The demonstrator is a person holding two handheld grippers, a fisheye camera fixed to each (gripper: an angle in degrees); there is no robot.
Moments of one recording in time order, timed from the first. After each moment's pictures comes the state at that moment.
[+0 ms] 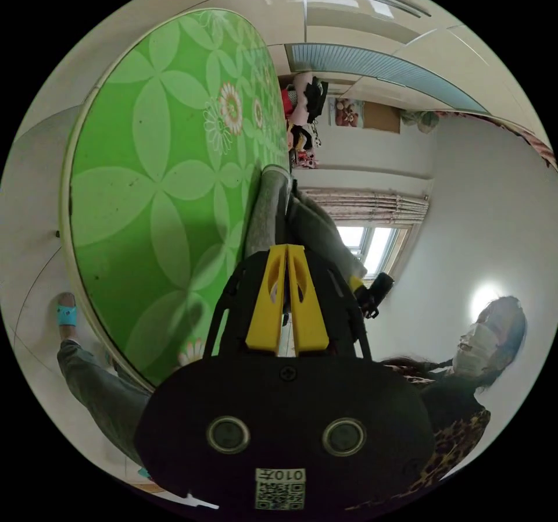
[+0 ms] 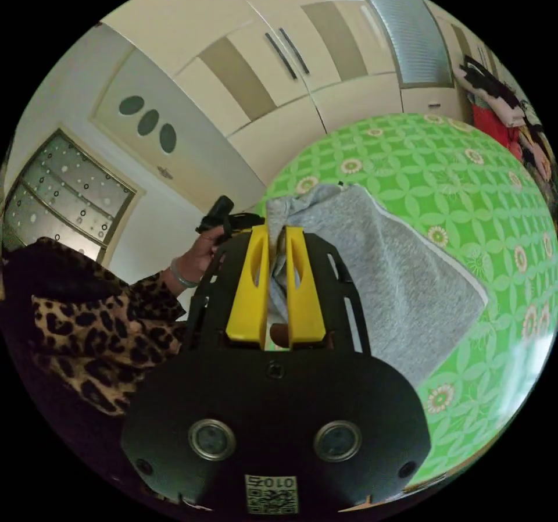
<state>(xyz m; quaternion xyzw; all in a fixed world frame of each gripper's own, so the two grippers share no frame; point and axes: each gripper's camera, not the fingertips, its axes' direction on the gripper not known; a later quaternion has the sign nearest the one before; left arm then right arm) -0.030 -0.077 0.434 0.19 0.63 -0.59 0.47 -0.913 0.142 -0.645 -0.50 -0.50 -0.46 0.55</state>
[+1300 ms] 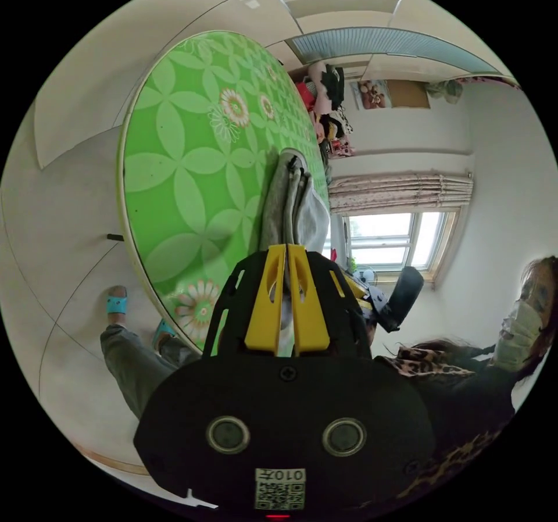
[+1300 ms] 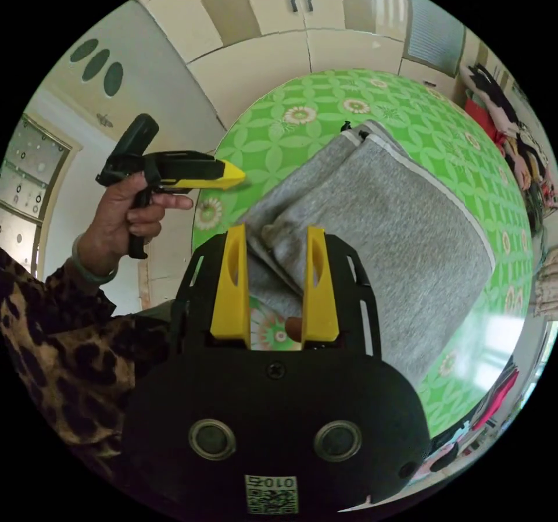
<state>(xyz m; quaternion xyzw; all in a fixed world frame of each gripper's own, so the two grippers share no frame) 0.012 -0.087 0.370 0.12 0.56 -0.59 0.57 -0.896 0.254 -0.736 -0.48 -0.33 -0.59 0.55</state>
